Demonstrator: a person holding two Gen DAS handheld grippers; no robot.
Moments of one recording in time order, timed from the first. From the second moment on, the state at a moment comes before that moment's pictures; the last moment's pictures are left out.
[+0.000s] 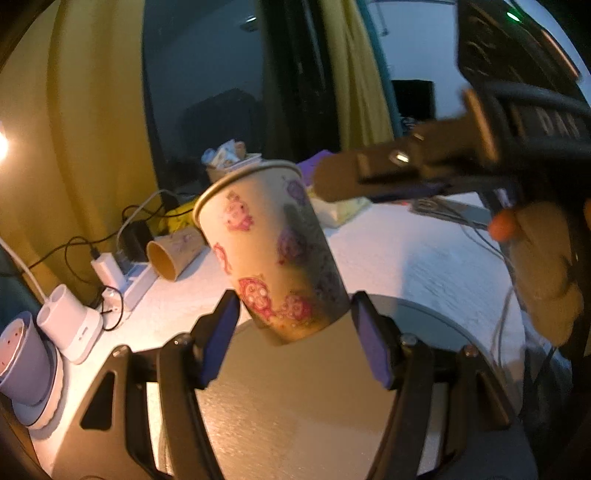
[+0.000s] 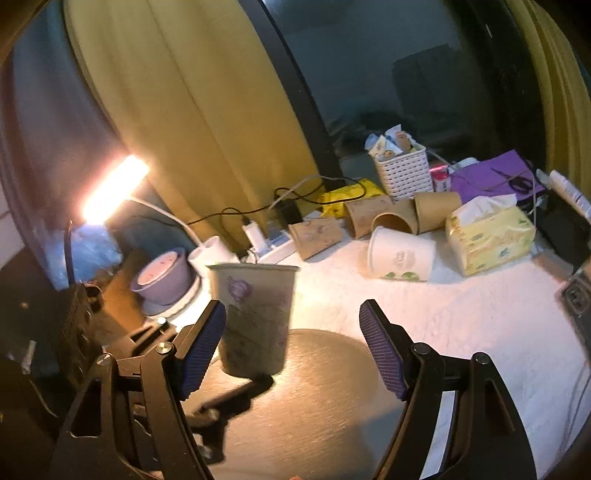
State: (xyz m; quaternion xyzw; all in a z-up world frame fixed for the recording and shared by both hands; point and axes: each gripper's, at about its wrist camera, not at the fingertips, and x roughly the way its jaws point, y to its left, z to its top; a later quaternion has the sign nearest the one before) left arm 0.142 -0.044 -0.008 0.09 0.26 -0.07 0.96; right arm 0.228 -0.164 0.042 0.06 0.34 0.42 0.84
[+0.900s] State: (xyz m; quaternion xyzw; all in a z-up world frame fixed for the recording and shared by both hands) left arm 0.114 -0.067 -0.024 0.15 0.21 -0.10 0.96; right arm 0.235 -0.143 0.022 0.09 0.38 0.48 0.79
